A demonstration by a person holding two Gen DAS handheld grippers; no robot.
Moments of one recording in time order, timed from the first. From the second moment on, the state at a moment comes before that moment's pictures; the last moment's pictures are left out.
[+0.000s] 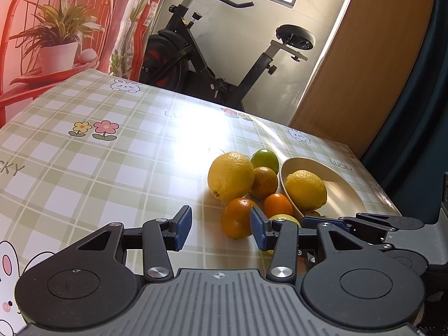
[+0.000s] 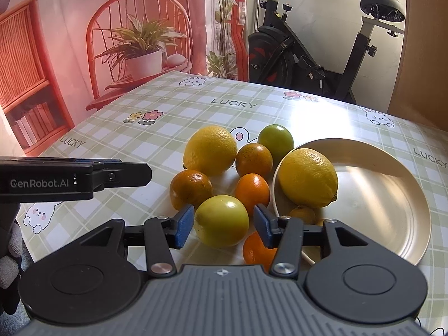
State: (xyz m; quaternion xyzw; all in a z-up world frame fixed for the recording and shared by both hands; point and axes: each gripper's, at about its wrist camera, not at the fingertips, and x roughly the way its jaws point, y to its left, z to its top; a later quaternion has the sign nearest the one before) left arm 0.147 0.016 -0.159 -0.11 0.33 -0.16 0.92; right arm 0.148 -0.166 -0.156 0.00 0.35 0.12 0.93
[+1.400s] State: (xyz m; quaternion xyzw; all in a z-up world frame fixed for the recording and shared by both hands) left arm 0.157 -0.009 -0.187 -0.14 0.39 -0.25 0.87; right arm 0.144 -0.147 -0.177 -0.04 0.35 0.16 0.92
